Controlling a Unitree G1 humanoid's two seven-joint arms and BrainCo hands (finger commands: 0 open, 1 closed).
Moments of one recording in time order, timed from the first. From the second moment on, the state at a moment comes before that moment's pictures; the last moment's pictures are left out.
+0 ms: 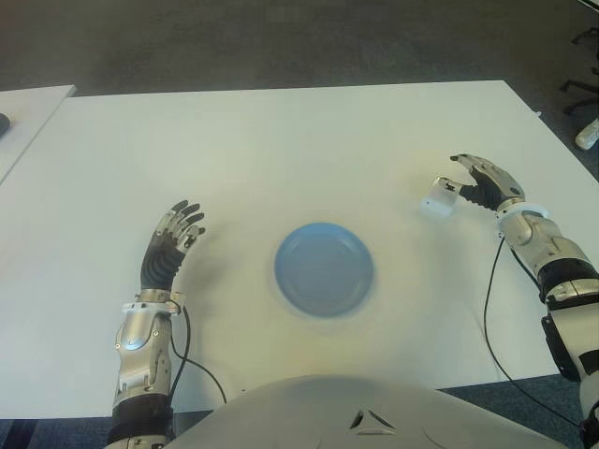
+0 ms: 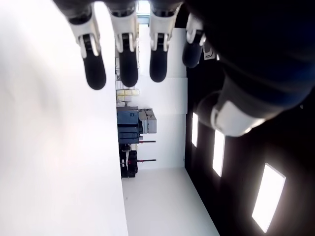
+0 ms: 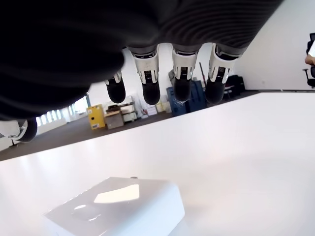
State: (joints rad) left arm 0.29 0.18 0.24 0.15 -0.26 -0.40 -0.30; right arm -0.55 -0.73 0.31 1.05 -0.60 -0.46 -0.22
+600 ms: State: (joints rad) left arm 0.31 0.18 0.24 0.13 -0.28 -0.40 -0.30; right arm -0.51 -0.68 0.31 1.05 -0.60 -0.44 -0.21
